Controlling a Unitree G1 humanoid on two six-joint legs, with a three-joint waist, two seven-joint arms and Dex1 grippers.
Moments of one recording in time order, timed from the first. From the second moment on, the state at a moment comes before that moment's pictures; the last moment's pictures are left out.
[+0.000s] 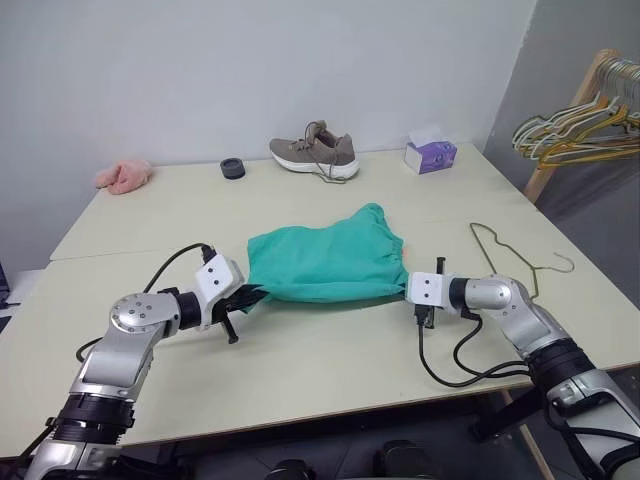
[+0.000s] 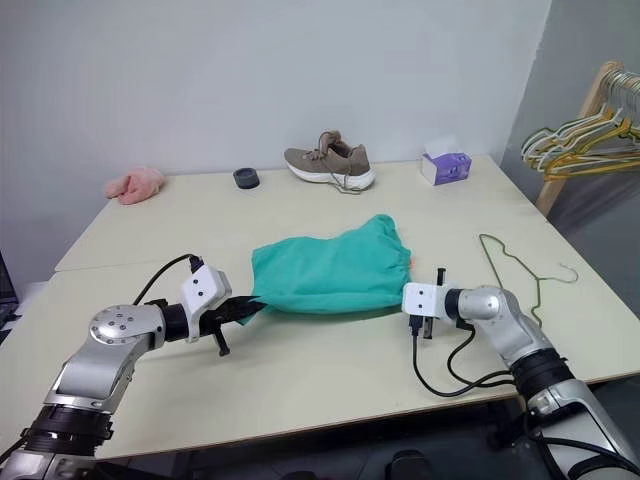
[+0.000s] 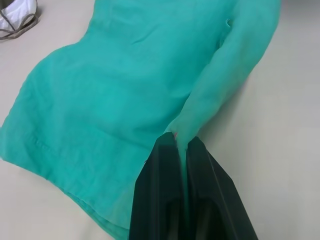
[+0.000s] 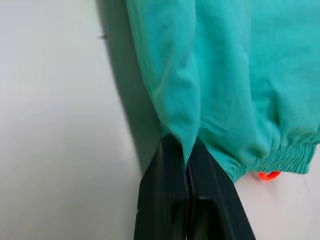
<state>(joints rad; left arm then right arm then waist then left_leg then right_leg) -0.19 0.74 0.00 0.03 -0.20 0.19 -0.97 -0.53 -0.59 0.37 0.41 -0.22 -0.24 0.87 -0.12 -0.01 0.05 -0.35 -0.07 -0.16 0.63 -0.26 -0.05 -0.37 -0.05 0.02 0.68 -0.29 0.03</state>
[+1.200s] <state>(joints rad) -1.30 0.71 -0.15 1.12 0.14 -0.14 -0.57 -1.54 -0.38 0.44 1.21 -0.25 -0.31 0.64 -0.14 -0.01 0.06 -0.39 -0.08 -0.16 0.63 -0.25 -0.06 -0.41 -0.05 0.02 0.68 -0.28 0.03</state>
